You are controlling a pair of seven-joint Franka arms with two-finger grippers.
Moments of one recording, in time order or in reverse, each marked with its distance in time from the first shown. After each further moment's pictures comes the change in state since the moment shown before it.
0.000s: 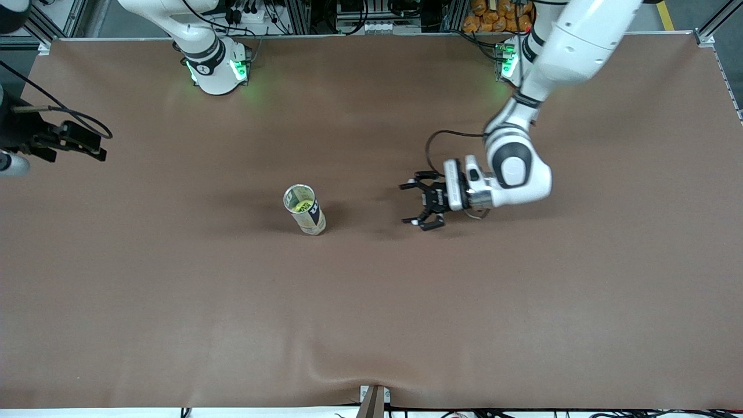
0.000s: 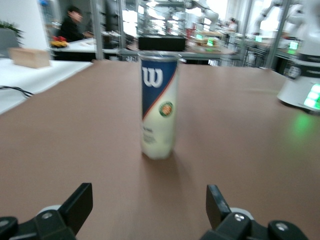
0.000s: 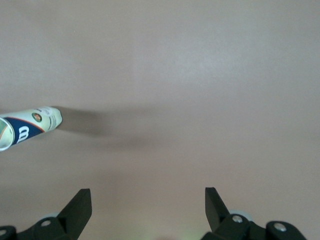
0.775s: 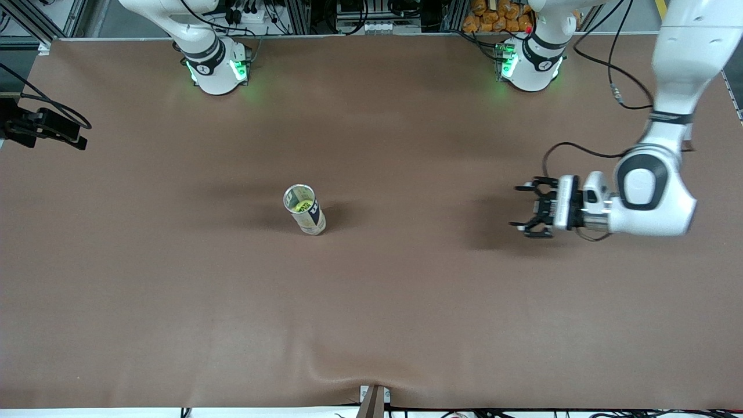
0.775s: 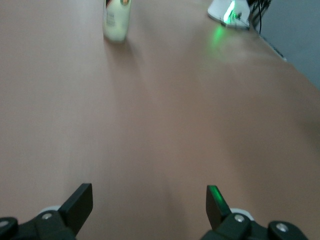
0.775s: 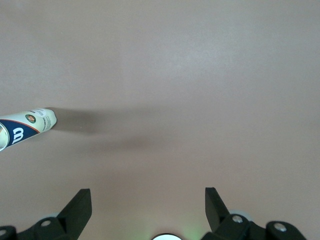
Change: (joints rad) left arm 0.418 -0.056 0.002 0.180 0.920 -0.325 -0.455; right arm -0.042 -0.005 0.013 0.023 -0.006 -0.032 0.037
